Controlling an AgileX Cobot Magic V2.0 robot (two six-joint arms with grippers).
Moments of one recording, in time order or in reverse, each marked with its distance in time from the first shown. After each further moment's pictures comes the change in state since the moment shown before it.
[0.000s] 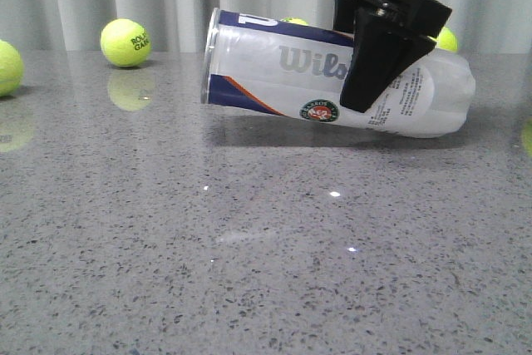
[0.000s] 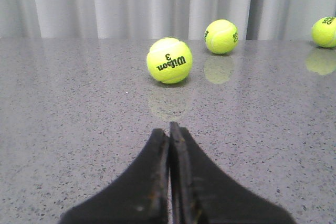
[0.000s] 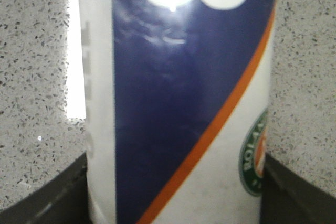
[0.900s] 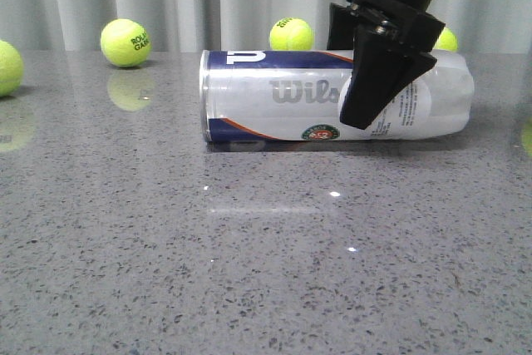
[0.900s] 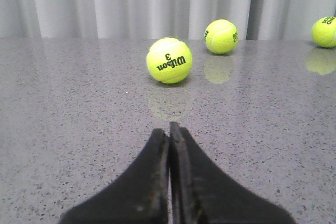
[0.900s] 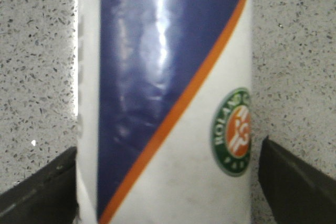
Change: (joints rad) left arm 0.000 0.000 0.000 0.000 0.000 0.000; right arm 0.000 0.028 -0.002 0.004 0.000 0.000
